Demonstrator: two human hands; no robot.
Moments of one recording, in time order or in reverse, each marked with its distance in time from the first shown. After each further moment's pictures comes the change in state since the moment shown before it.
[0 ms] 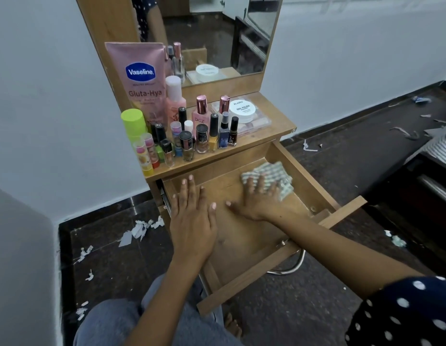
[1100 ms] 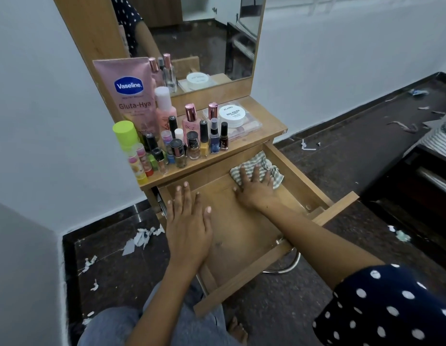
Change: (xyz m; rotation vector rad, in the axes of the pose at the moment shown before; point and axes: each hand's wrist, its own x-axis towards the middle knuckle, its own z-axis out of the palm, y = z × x) left_hand 0.001 0.002 -0.001 0.031 -0.026 0.002; right_hand 0.031 0.009 -0.008 0.089 0.126 -0.030
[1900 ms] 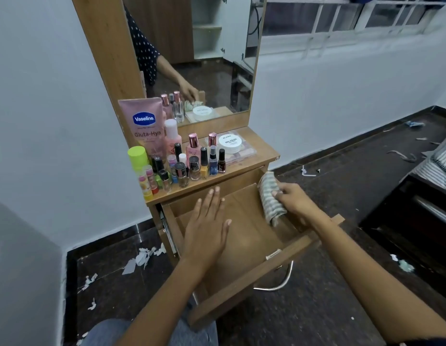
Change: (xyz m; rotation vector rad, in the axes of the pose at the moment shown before) left_hand 0.018 0.036 -0.019 0.149 0.012 0.285; right_hand -0.050 0.079 -0.071 0.796 0.183 -0.093
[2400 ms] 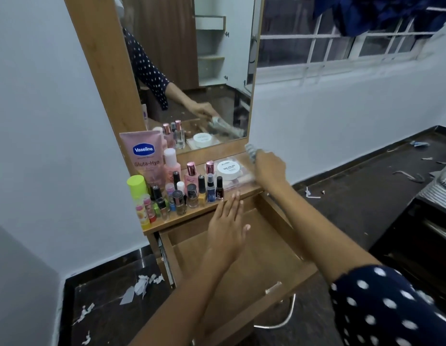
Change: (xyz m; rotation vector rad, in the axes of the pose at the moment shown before) left_hand 0.072 0.030 -0.007 0.186 -0.152 0.077; right_hand 0.064 -0.119 -0.003 -0.649 0.438 -0.295
